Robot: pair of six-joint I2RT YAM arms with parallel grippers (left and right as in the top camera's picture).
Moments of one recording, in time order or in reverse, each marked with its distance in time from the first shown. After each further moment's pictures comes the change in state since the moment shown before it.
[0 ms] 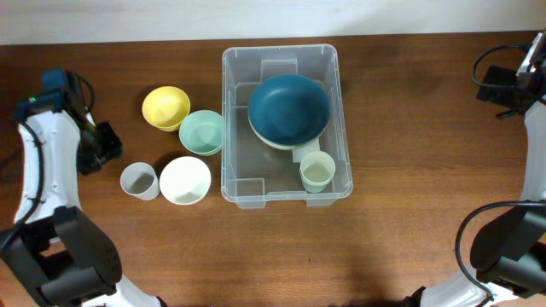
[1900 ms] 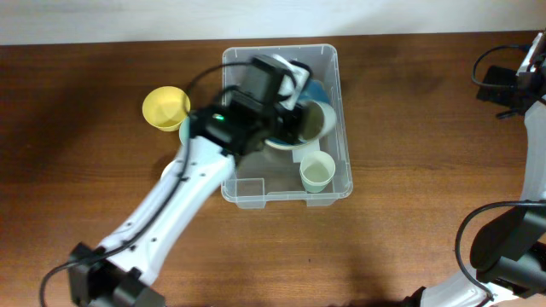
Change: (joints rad) left arm -0.907 -0.125 0.049 0.475 0.209 0.135; right arm 0.000 0.000 0.000 0.000 0.000 0.000
